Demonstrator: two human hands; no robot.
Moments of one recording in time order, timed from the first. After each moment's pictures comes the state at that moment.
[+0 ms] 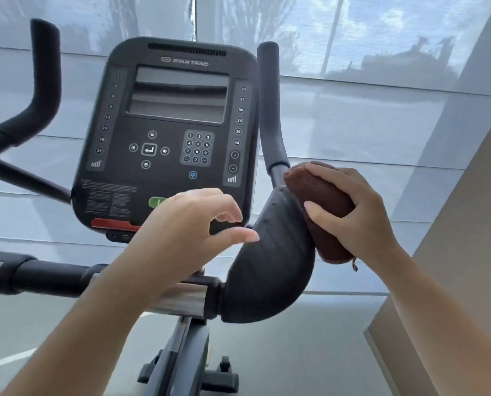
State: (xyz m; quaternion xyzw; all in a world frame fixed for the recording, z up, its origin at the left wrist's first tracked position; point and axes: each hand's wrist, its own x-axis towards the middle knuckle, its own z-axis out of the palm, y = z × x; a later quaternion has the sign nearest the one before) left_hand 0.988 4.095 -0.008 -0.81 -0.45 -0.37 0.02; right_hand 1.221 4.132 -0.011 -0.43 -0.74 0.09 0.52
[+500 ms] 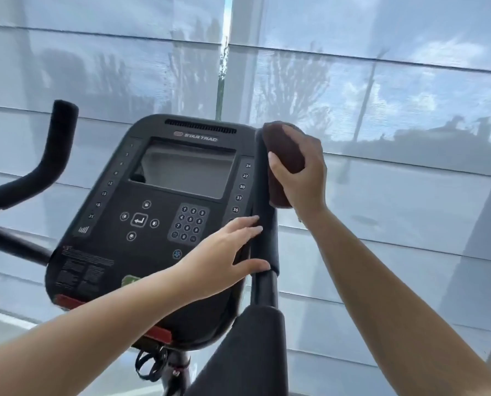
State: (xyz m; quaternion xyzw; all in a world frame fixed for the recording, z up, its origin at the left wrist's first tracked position) left_hand 1.039 4.247 0.010 -0.80 -0.48 -0.36 -0.01; right_hand 1.175 4.342 0.091 -0.25 -0.69 0.04 0.68
